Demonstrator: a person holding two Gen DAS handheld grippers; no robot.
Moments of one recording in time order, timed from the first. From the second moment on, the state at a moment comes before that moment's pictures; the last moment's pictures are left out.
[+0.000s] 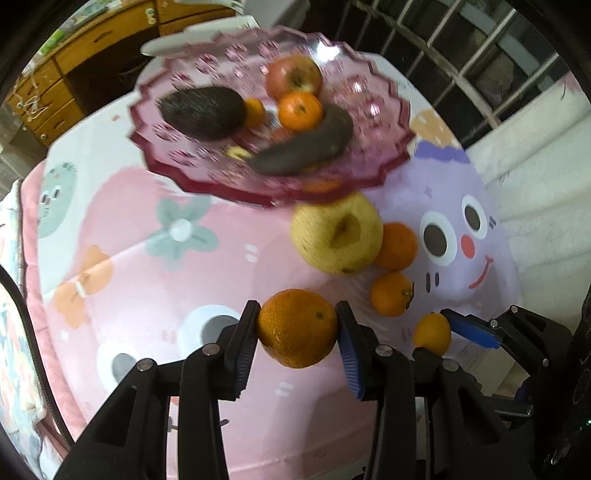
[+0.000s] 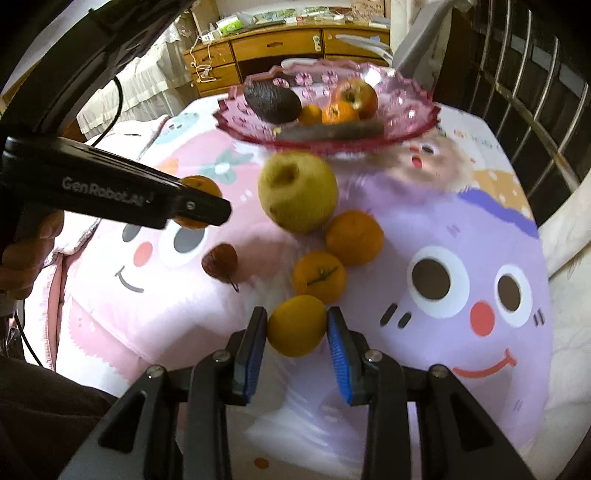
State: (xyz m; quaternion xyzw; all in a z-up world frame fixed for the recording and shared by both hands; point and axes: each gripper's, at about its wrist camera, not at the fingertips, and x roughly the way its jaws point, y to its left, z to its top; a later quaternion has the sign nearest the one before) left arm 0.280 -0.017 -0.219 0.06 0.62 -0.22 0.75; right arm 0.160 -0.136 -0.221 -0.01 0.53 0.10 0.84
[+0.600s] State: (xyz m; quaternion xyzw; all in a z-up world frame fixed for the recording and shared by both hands) left arm 0.325 0.008 -0.157 0.03 0.54 -0.19 0.82; right arm 0.222 -0.147 -0.151 -0.04 0.46 0.10 0.88
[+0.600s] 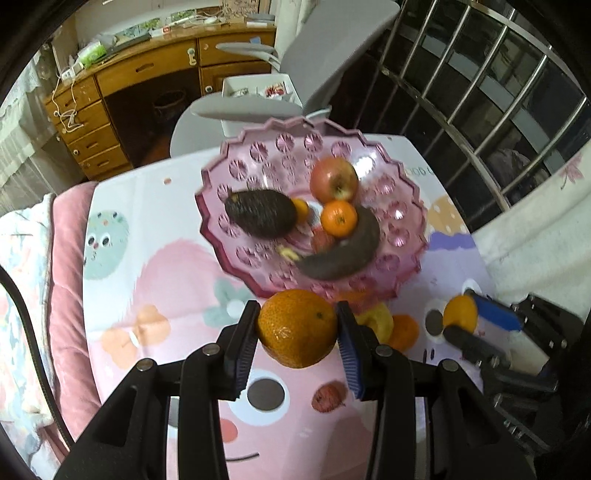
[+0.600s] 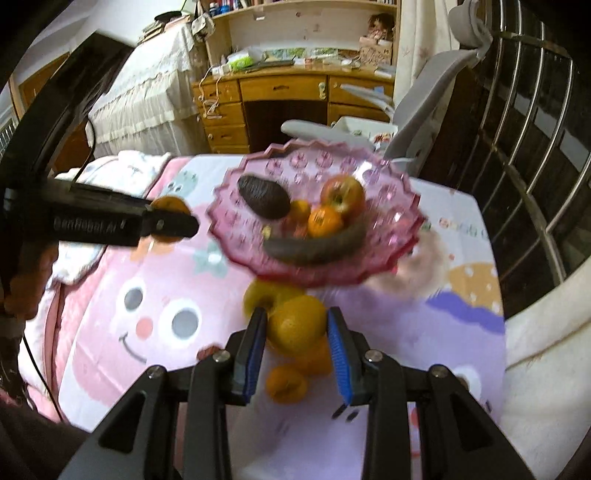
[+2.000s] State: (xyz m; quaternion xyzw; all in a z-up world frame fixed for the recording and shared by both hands) left arm 0.335 0.010 -0.169 -0.04 0.54 -0.18 0.82; right arm 0.301 -0.200 -0.158 0.03 0.47 0.03 0.88
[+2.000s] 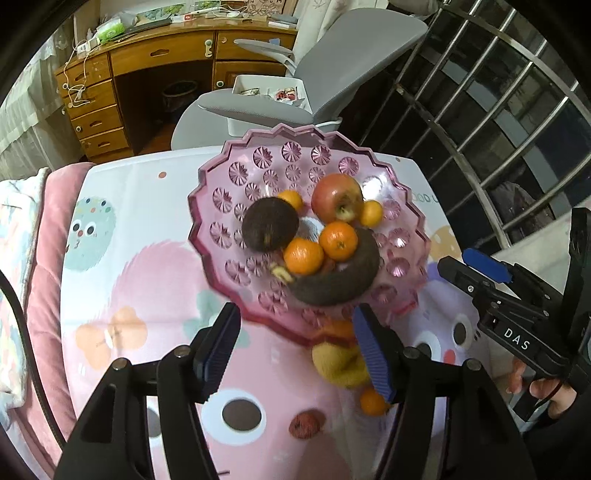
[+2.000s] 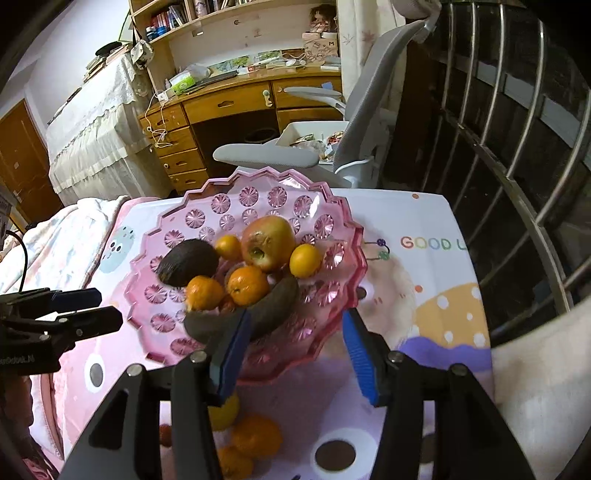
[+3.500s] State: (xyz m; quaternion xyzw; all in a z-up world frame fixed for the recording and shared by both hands) left arm 0.223 0.017 -0.257 -0.13 0.60 -0.12 0.78; right arm 0.174 -0.153 -0.233 0.03 0.53 0.10 0.84
